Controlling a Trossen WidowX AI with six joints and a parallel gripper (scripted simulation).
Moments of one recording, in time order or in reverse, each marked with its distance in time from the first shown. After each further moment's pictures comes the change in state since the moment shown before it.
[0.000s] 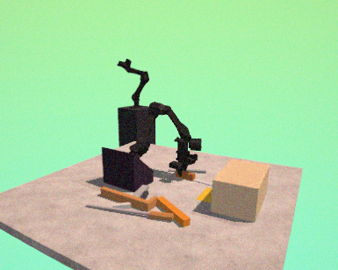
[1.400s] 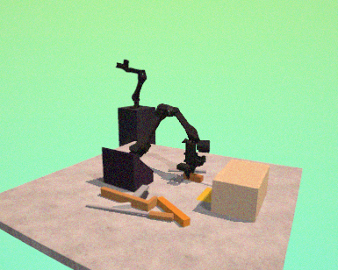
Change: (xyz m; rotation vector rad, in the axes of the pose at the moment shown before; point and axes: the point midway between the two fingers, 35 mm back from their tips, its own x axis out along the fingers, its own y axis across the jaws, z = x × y) arm -0.001 0.000 0.051 0.015 -0.002 -0.002
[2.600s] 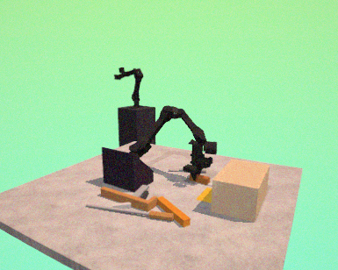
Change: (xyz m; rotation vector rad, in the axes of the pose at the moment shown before) arm -0.001 0.000 0.041 -0.001 -0.002 0.000
